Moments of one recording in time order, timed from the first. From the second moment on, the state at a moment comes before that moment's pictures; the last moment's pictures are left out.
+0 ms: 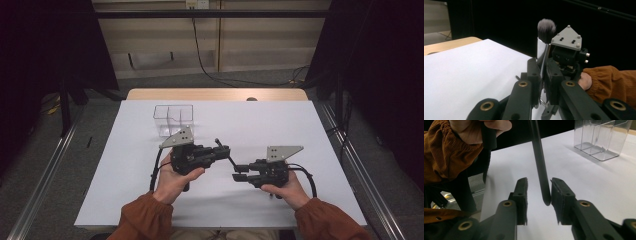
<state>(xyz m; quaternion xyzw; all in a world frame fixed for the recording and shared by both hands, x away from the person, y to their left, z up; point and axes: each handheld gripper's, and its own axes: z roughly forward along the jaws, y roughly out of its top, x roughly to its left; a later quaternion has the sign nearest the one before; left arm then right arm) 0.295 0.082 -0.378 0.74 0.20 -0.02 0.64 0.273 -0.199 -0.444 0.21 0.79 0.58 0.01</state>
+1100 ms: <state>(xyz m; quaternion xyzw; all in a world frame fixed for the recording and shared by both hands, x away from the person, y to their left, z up) 0.305 0.097 -0.381 0.75 0.24 0.03 0.61 0.273 -0.203 -0.435 0.26 0.77 0.58 0.04</state>
